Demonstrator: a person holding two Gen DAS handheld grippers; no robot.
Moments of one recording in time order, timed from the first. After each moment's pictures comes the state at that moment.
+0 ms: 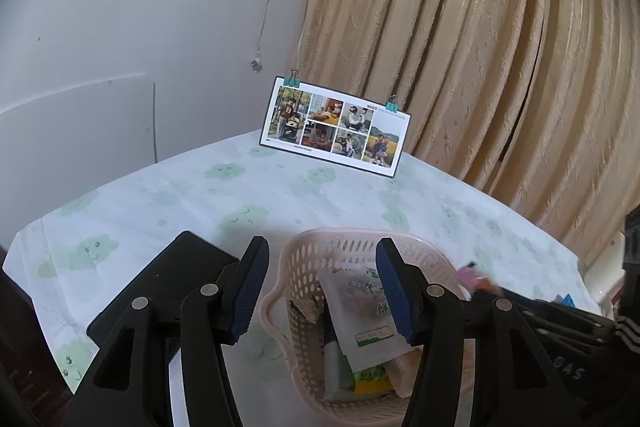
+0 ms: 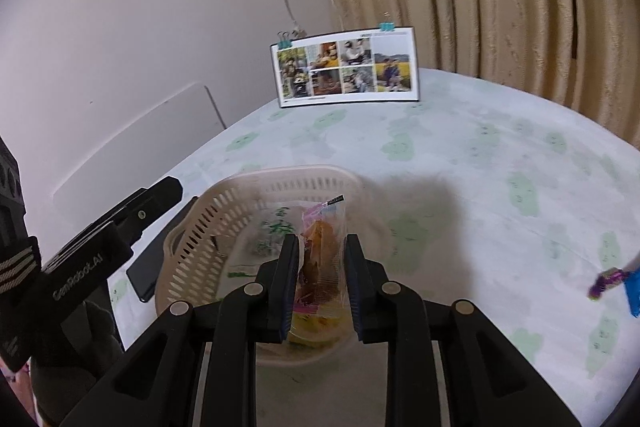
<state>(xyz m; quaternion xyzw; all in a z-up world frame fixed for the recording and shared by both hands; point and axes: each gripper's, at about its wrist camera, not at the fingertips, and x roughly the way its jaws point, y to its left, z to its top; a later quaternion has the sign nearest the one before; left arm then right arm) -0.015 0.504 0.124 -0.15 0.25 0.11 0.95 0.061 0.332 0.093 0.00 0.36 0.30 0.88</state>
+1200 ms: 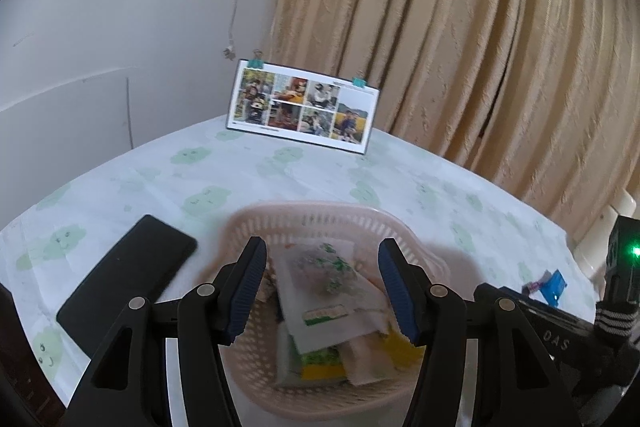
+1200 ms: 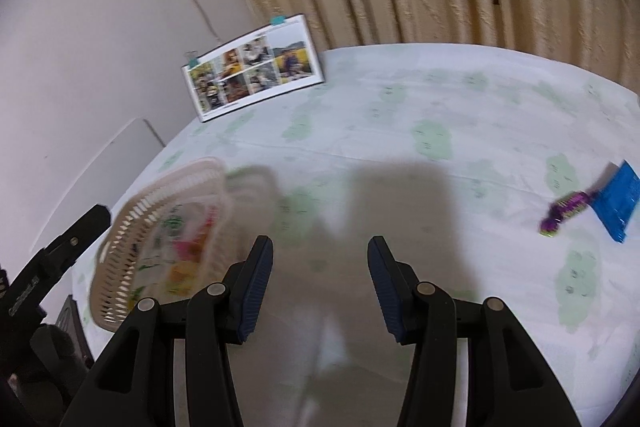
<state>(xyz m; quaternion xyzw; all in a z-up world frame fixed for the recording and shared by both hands) -0.005 0.462 0.111 -0.12 0.28 0.07 0.95 0.082 0.242 0.054 0.08 0.39 0.19 0.90</state>
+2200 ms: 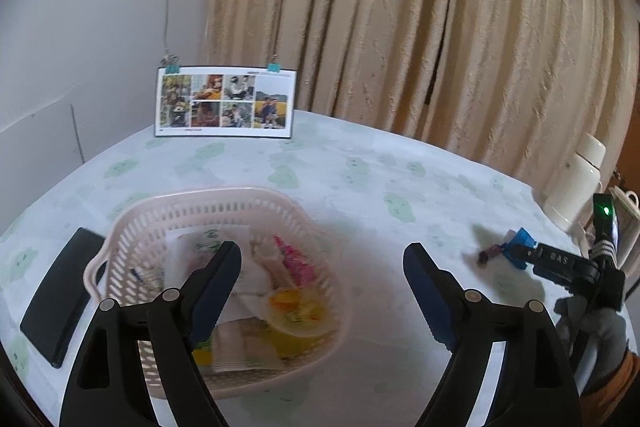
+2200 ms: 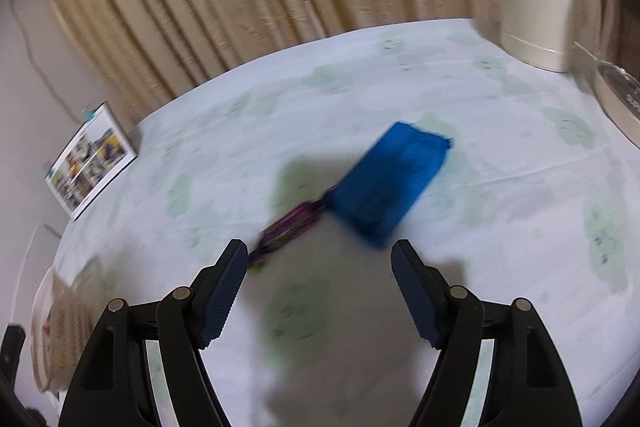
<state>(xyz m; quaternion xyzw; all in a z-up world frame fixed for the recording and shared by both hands) 0.006 0.378 0.116 -0.06 0.29 -0.02 0.96 0.106 0.049 0.030 0.19 0.39 -0.04 0.90</state>
